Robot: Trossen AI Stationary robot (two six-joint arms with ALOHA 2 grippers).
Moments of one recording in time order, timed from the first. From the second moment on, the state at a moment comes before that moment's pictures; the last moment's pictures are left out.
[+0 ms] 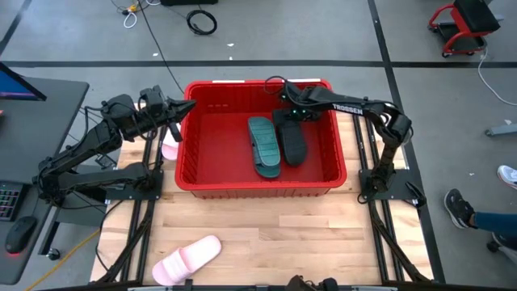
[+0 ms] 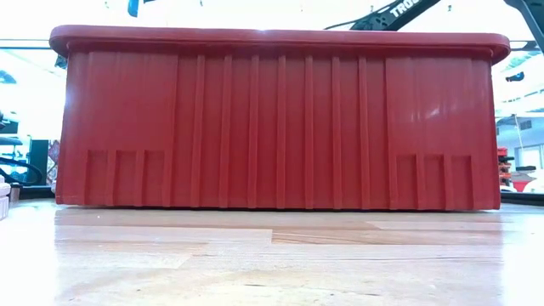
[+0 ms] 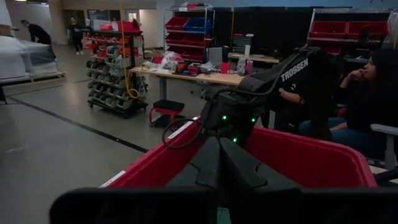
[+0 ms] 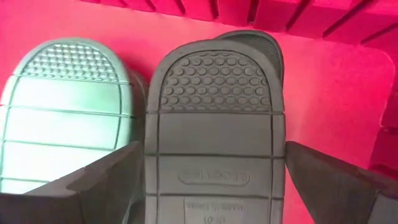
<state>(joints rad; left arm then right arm) 0.47 0.69 0.91 -0.19 -0.03 -0.06 -0.59 1.83 1.43 -0.79 0.05 0.78</state>
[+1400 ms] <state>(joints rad) 0.48 0.69 0.91 -0.31 -0.09 0.01 -0.57 1.76 1.43 -0.79 0.11 0.71</state>
